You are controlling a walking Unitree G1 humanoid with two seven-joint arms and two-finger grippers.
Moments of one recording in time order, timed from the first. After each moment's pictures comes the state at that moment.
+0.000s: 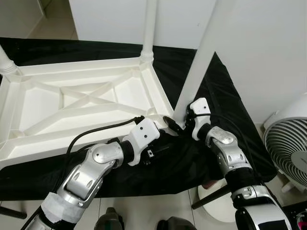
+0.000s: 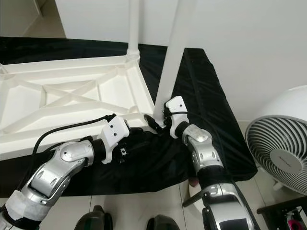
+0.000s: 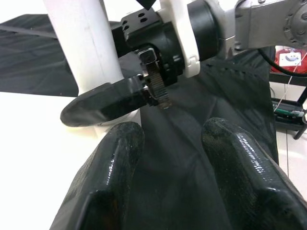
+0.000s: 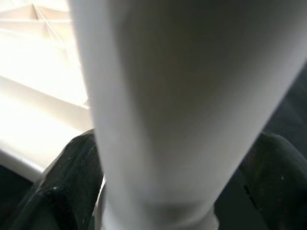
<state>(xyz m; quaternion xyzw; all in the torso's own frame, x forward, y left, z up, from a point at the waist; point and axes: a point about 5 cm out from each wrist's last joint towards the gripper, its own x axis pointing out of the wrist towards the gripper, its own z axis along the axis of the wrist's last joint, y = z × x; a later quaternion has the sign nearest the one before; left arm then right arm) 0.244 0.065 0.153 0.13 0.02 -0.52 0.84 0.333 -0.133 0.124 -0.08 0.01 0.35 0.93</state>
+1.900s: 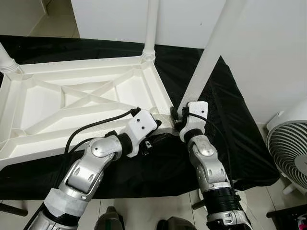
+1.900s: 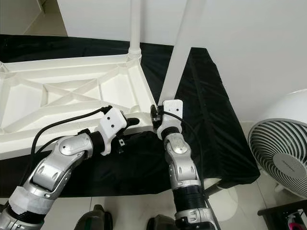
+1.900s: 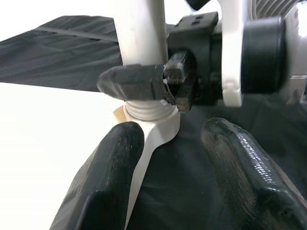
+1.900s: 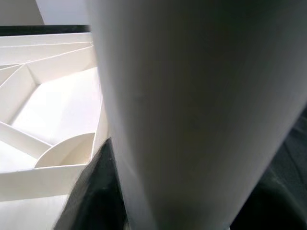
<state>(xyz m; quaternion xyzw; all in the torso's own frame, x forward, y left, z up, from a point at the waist) 0.259 0.071 0.158 0.15 0.01 -0.48 0.86 0.305 -0.107 0.130 0.02 -0.01 0.06 1.00</state>
